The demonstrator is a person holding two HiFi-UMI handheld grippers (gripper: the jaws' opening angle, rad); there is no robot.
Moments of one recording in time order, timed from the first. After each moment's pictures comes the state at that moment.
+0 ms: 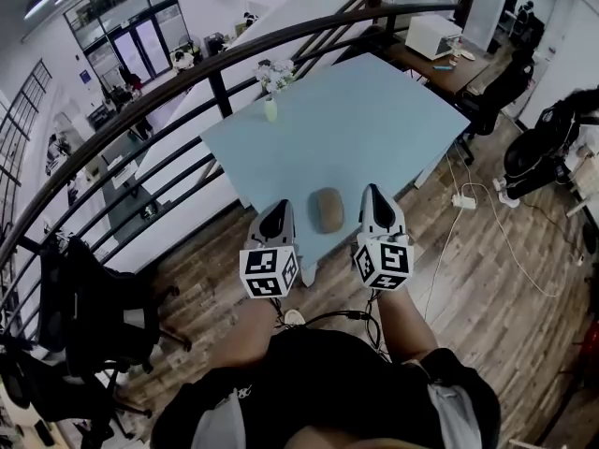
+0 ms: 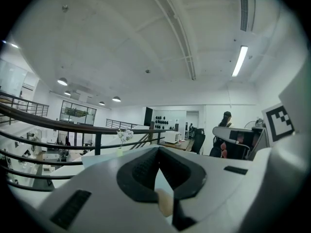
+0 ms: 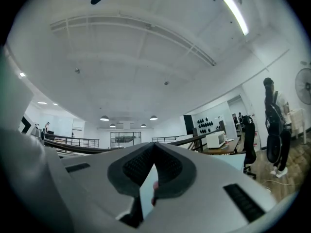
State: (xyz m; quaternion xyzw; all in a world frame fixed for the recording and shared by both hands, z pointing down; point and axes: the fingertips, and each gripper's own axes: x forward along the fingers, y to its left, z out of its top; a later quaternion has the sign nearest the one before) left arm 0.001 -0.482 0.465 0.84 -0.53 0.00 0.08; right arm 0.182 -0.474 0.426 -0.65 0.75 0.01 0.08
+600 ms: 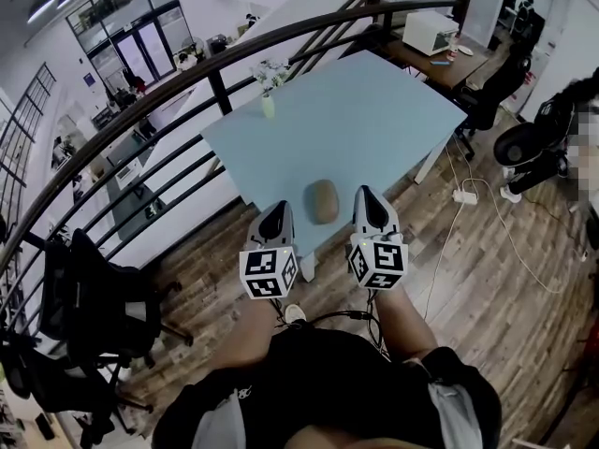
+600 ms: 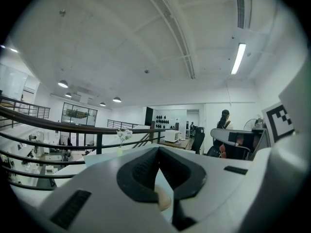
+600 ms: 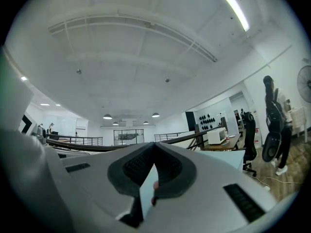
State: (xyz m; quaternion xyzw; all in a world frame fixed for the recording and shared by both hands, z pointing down) left arm 0.022 -0.443 0.462 0.84 -0.54 0.01 0.07; right arm 0.192 -0.439 0.432 -0.64 0.76 -0.01 0.07
